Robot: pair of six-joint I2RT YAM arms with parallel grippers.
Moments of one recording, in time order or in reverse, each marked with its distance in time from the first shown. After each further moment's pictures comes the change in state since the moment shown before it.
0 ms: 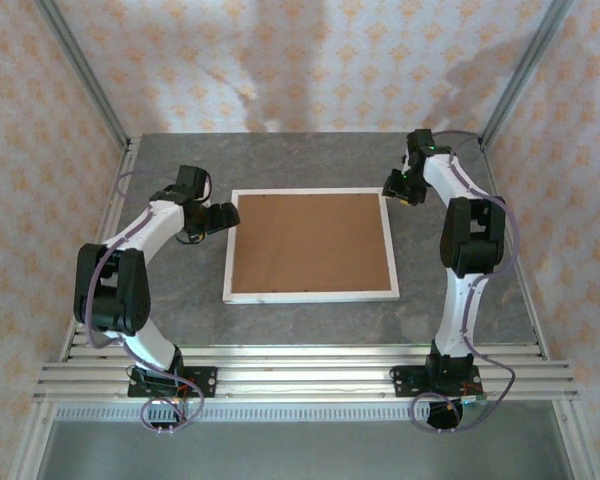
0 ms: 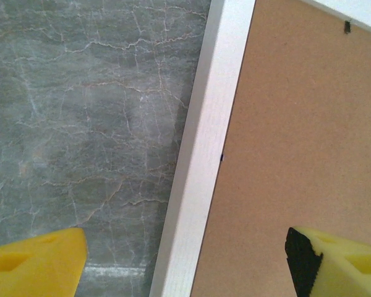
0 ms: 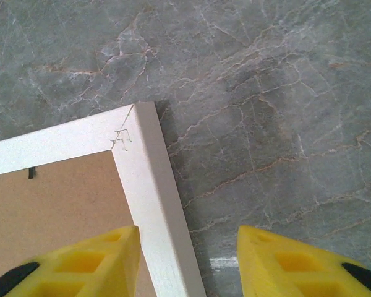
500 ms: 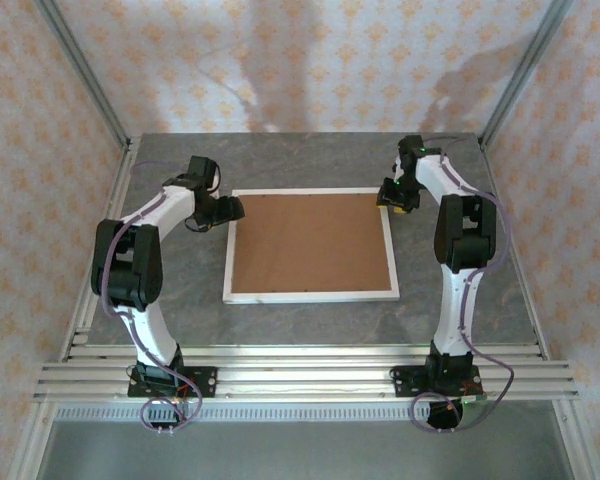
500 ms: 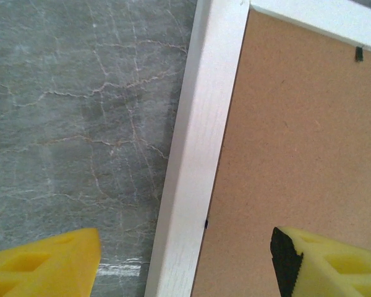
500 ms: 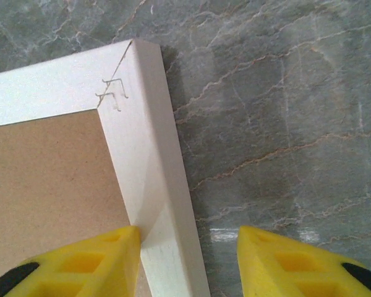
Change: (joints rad) left arm -0.017 0.174 0.145 -0.013 0.006 0.020; right arm 0.026 0.059 0.025 -0.070 -0.012 -0.053
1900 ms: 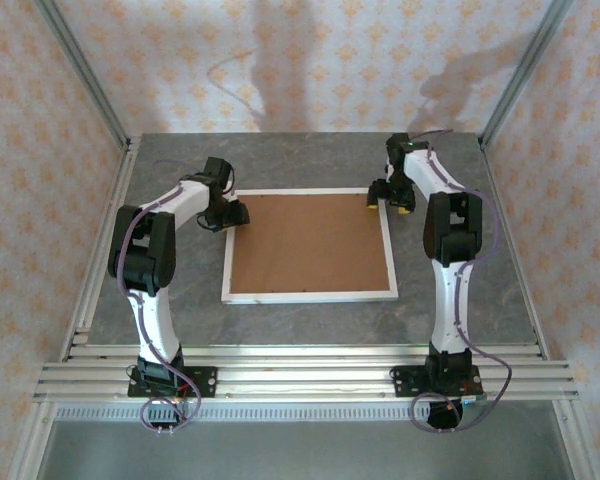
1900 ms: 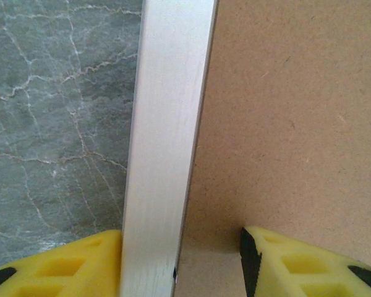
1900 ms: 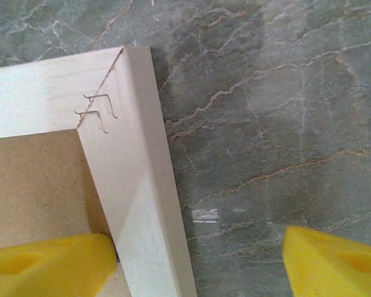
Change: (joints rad) left arm -0.047 0.145 0.105 -0.057 -0.006 0.026; right arm 0.055 0.128 0.184 -0.158 0.110 -0.024
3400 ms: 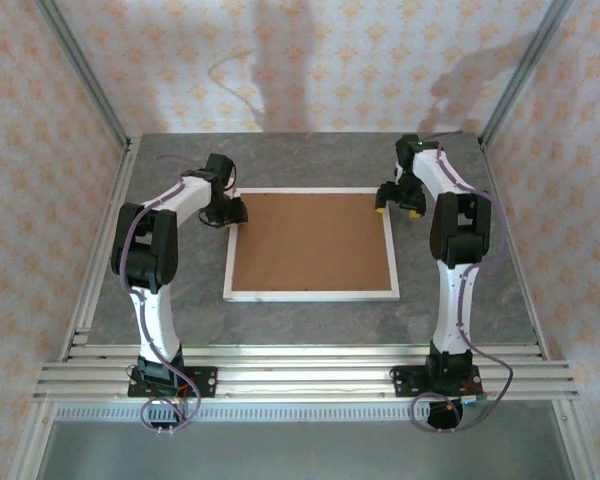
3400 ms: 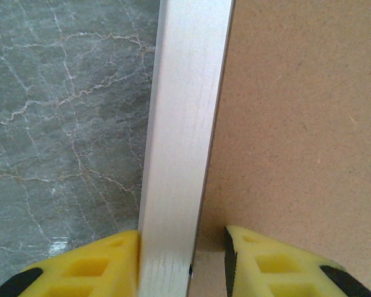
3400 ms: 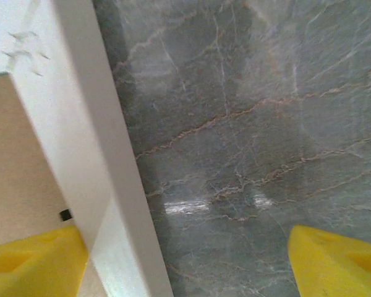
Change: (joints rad) left arm -0.003 0.028 0.059 -0.039 -0.016 0.027; right arm -0.048 -0.051 -0.056 -0.037 0.009 -0.008
